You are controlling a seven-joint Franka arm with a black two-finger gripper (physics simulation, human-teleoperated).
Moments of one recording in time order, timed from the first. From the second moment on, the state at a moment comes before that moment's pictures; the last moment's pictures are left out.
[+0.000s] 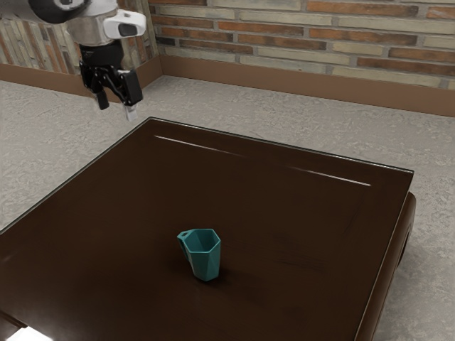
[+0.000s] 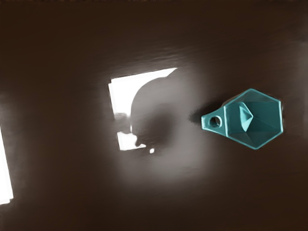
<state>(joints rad) -0.07 -0.05 0.05 -1.55 0.03 1.48 0.15</state>
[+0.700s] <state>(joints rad) -0.11 0.05 0.01 -1.91 -0.14 1.90 0.96</state>
